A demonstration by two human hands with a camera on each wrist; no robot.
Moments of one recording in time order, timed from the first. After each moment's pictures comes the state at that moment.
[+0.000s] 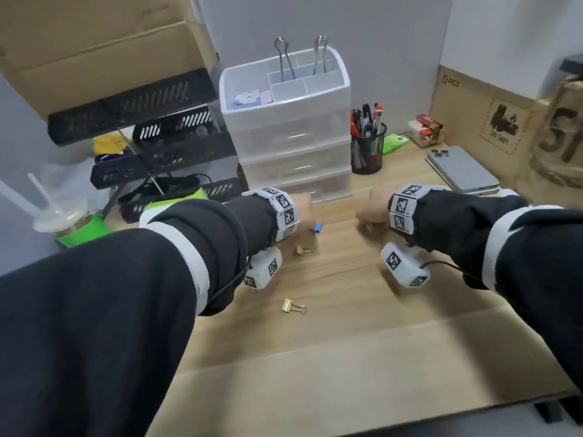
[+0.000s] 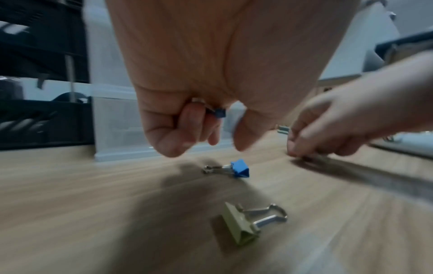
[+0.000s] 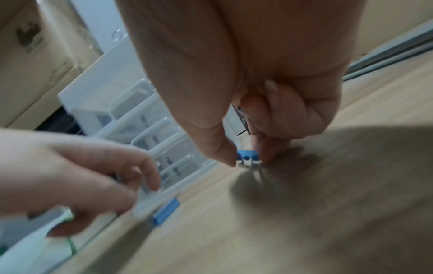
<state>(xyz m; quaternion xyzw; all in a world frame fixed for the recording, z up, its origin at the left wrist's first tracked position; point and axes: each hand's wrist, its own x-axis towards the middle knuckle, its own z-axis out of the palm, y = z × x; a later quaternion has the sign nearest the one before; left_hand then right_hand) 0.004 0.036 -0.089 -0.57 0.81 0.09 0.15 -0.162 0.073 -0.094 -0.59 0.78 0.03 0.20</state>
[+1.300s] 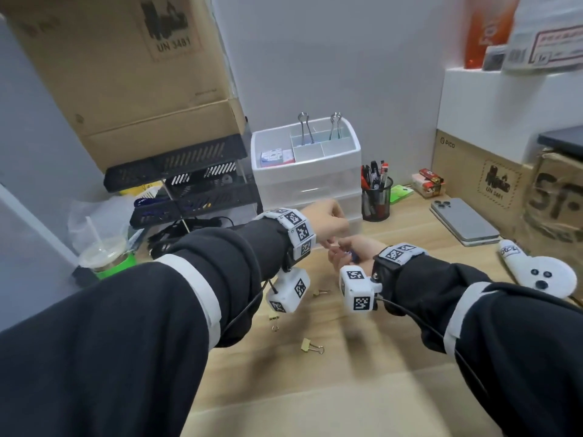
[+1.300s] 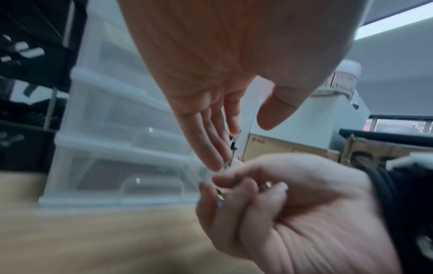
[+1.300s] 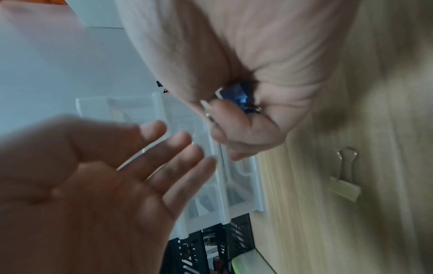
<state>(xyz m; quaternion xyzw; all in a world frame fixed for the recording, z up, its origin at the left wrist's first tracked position) 0.000 0.060 -0.023 -0.51 0.80 0.30 -0.13 -0.115 0.061 -0.110 -0.10 0.47 -0.43 0.76</state>
